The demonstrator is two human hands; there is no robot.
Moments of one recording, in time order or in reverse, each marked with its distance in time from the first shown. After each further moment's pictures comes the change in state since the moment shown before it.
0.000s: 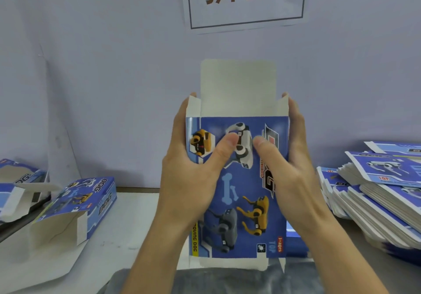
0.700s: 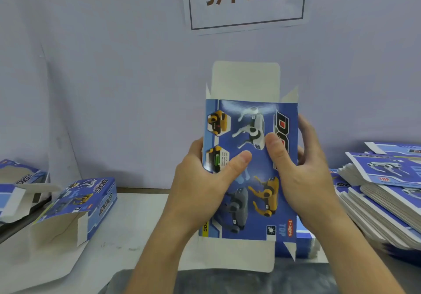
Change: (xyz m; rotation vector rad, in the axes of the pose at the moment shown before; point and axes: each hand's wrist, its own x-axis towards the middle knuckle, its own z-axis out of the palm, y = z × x) left_hand -0.005 -0.014 0.000 0.150 -0.164 -0.249; right_hand 0.004 0.008 -0.017 0.039 0.108 0.179
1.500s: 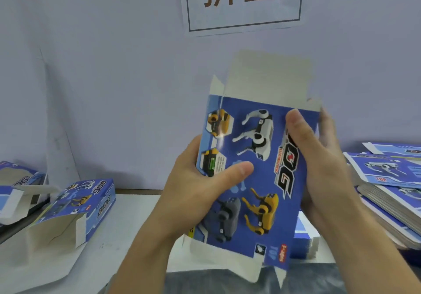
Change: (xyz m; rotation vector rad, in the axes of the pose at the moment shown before) left_hand -0.005 0.011 -0.011 -0.072 -0.112 0.074; right_hand 0.005 -0.025 -0.007 0.272 -0.061 0.142
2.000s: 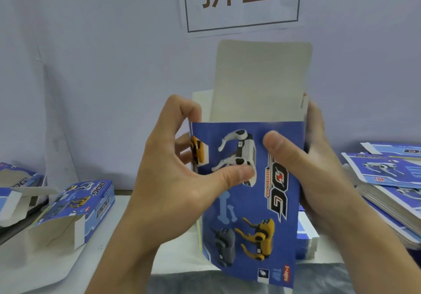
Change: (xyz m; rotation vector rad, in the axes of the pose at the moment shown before) left_hand -0.008 0.049 -0.008 0.165 0.067 0.338; right_hand -0.024 -0.021 0.028 -0.243 -0.261 -0.094
